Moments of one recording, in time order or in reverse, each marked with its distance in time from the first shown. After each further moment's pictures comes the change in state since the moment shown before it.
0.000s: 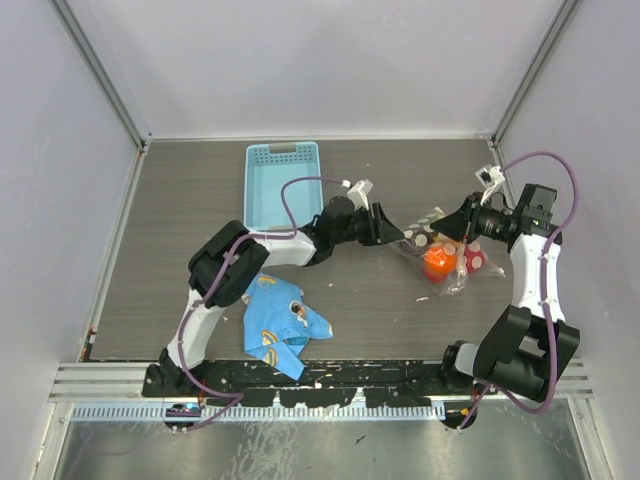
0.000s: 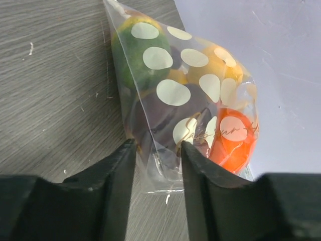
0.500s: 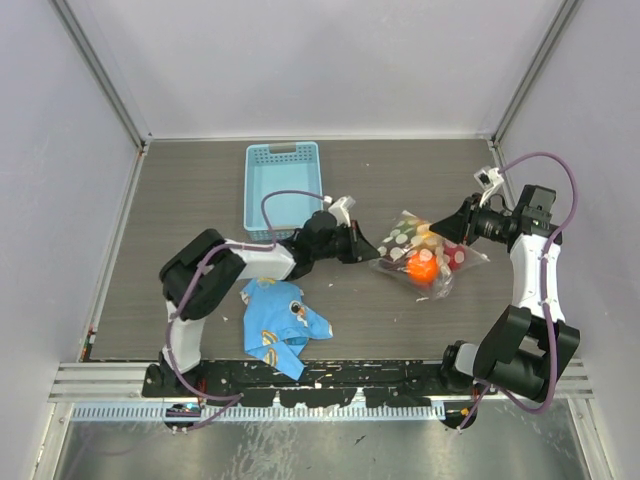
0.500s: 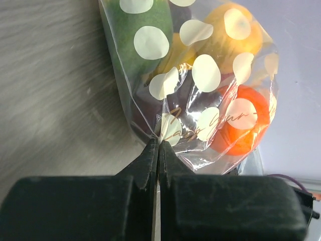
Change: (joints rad) left arm -0.006 -0.153 -0.233 -0.015 0.006 0.008; right arm 0.000 0.000 0.000 -0.022 0.002 -0.034
